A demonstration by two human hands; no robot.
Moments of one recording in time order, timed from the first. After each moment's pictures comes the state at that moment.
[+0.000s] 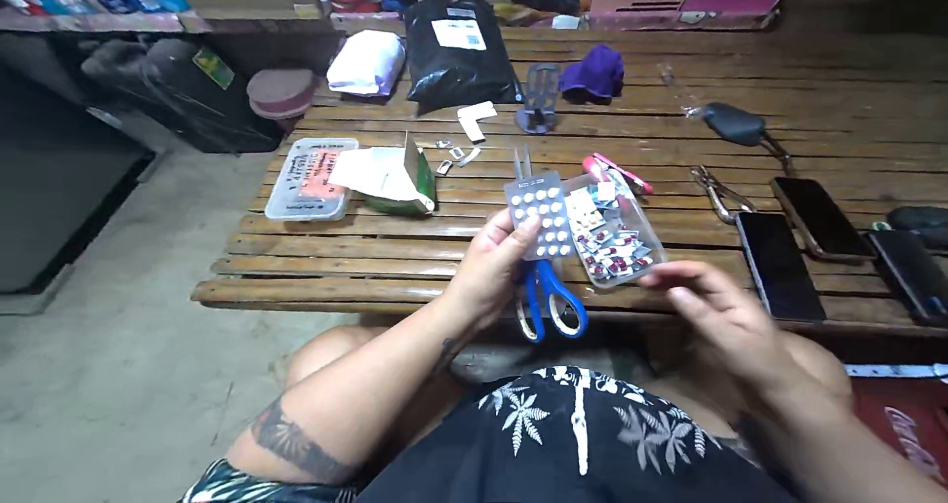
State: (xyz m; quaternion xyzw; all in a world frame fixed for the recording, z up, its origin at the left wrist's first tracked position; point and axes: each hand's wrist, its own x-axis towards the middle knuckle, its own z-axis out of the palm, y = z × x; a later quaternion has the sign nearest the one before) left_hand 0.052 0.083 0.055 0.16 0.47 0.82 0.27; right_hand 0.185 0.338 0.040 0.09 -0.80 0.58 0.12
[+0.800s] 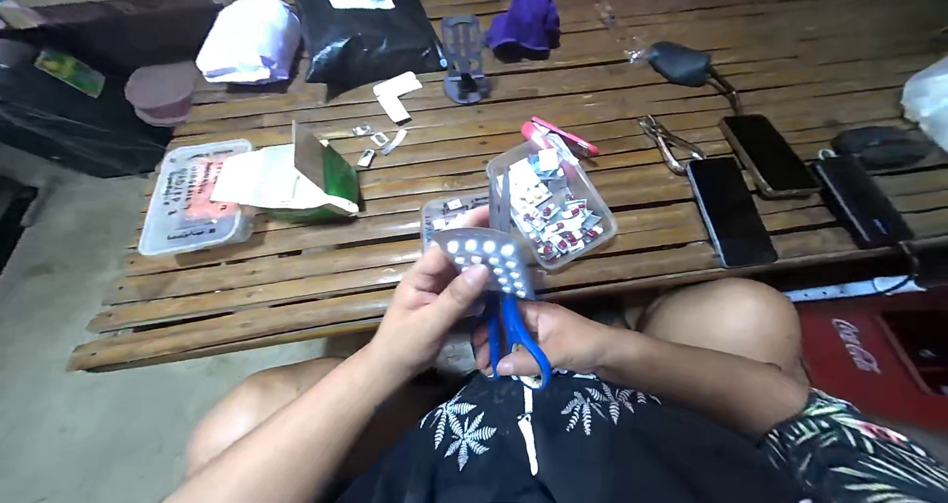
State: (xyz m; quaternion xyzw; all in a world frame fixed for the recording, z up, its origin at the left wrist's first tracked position) left_hand 0.065 0.079 0.031 0.34 0.54 0.74 0.21; right_hand 0.164 0.257 0.002 0.06 -0.50 0.82 -0.26
